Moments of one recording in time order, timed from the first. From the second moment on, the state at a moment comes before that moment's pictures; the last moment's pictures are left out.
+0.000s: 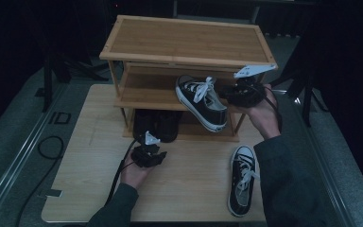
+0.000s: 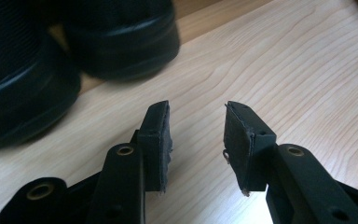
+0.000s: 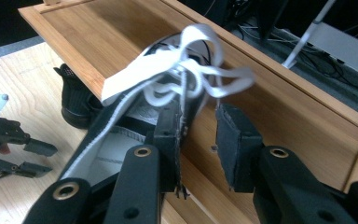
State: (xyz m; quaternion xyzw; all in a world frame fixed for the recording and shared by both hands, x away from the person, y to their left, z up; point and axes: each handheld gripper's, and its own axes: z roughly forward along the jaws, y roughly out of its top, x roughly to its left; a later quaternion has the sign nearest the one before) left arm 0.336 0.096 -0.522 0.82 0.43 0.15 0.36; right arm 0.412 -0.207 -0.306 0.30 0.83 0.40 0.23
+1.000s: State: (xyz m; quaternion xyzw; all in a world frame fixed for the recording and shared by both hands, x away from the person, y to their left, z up) left arm 0.392 0.014 -0.531 0.80 0.44 0.16 0.38; right arm 0.402 -0.232 -0.355 0.32 0.86 0.34 0.21
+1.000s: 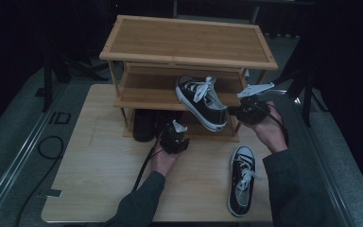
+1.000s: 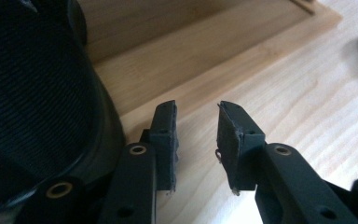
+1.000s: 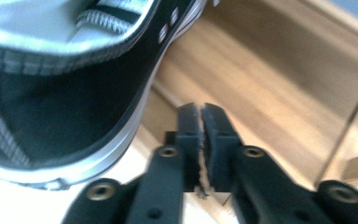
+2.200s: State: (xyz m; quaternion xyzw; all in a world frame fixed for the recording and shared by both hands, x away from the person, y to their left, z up) left arm 0.446 -0.022 -0.551 0.79 0.47 0.22 0.31; right arm 0.334 -0.230 -0.367 0.26 0.87 0.37 0.20
